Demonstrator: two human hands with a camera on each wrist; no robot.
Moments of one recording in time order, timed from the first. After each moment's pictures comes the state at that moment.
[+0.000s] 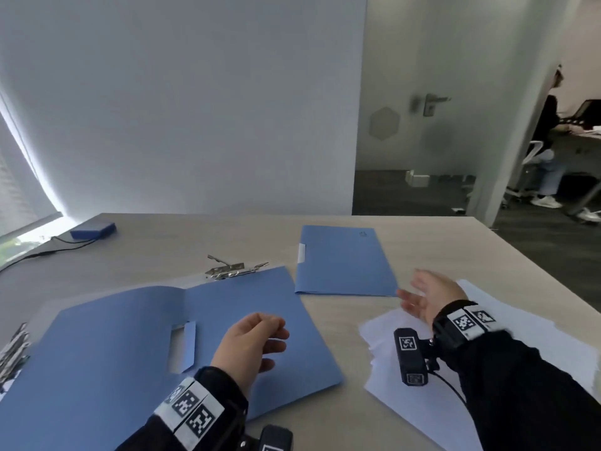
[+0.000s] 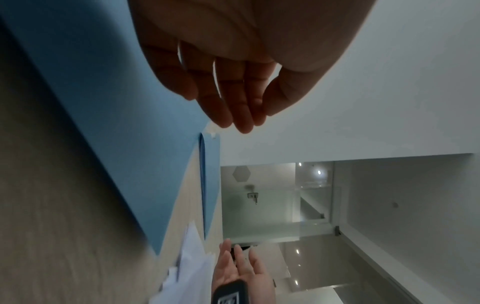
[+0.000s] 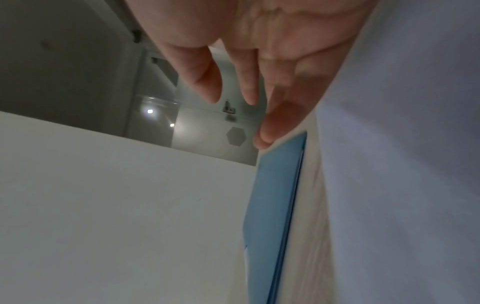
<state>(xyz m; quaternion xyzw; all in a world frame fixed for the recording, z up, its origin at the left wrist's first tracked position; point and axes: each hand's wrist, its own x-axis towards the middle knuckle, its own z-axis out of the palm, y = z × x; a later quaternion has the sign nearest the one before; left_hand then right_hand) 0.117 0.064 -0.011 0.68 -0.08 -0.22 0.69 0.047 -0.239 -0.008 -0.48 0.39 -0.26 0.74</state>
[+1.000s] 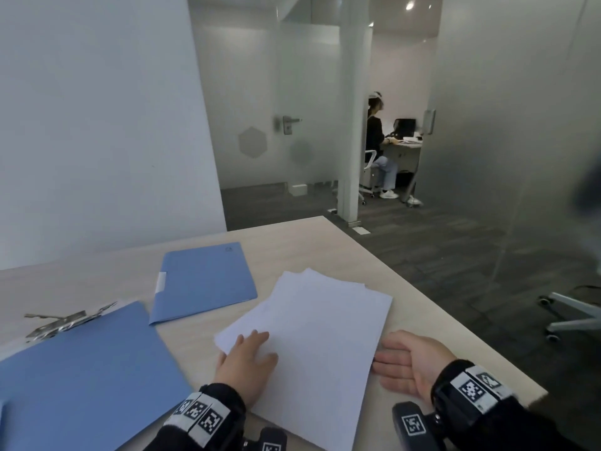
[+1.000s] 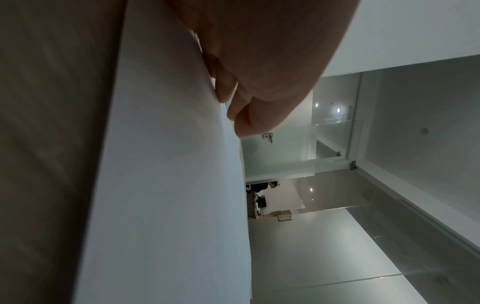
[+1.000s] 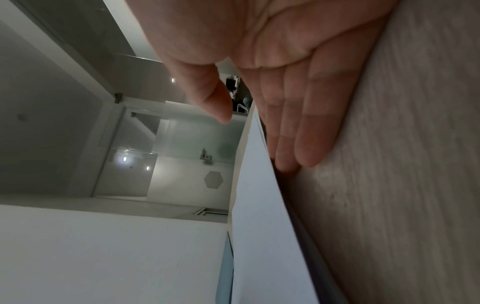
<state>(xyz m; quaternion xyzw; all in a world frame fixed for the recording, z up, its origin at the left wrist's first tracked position) 0.015 -0.096 -0.047 0.86 -0.39 -0.18 0.28 -0.218 -0.258 -0.029 -0.46 0.49 -0.21 0.71</state>
